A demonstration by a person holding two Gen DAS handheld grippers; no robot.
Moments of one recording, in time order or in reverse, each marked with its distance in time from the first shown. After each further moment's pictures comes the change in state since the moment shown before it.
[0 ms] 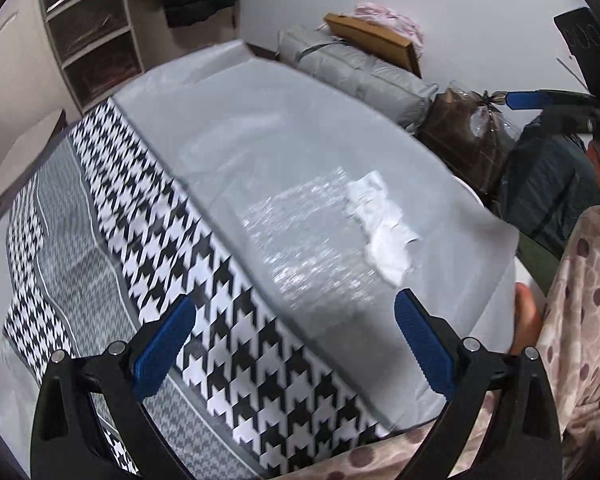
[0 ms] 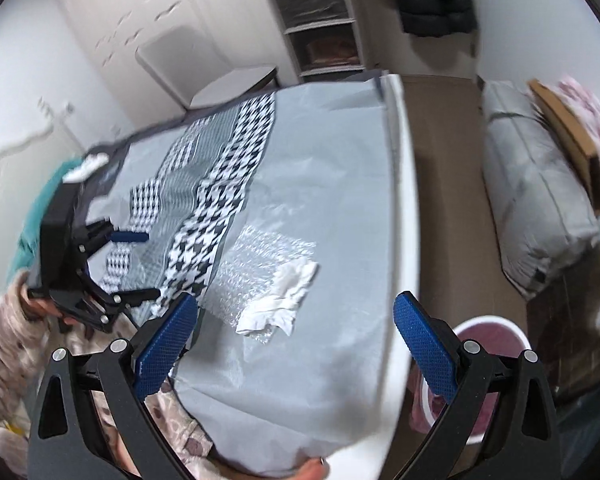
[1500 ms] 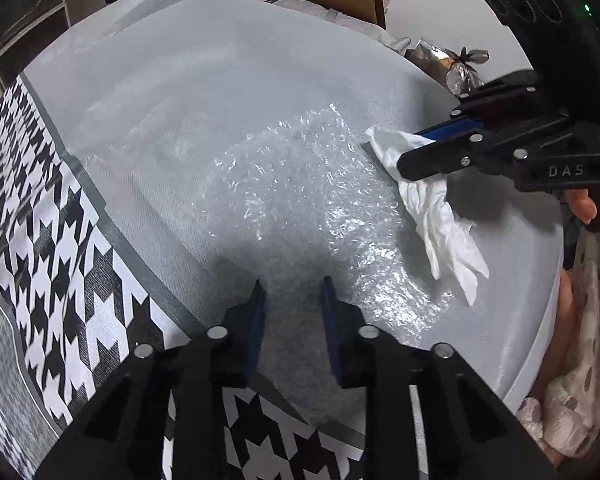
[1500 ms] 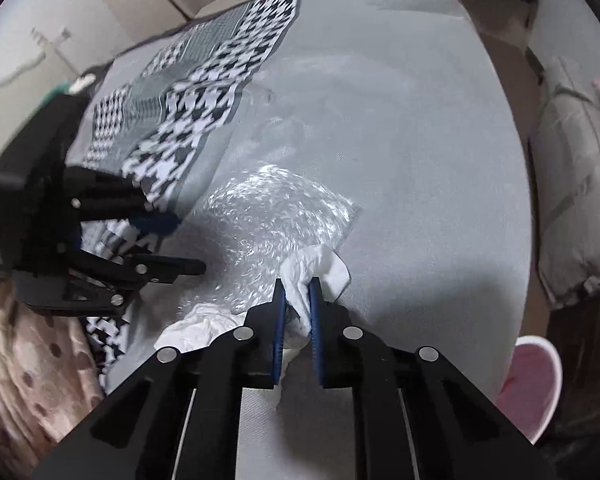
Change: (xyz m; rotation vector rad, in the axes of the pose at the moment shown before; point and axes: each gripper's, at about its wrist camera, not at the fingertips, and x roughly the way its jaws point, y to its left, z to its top) left arm 0.128 -0.011 0.014 0.099 0.101 -0.186; right arm 0.154 -0.008 0.001 -0.027 0.215 0.051
